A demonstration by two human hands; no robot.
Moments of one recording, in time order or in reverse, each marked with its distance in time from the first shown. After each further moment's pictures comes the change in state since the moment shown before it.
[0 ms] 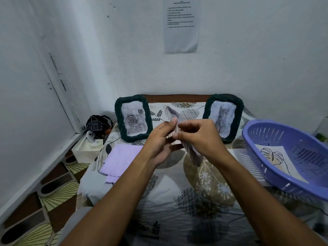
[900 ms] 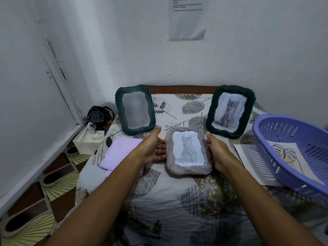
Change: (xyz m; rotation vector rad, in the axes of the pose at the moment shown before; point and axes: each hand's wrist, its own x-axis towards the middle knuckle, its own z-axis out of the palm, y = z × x) left_hand 0.033 -0.028 -0.066 0.312 0.306 -0.419; right_hand 0.019 0.125 -0.004 0.280 0.193 0.784
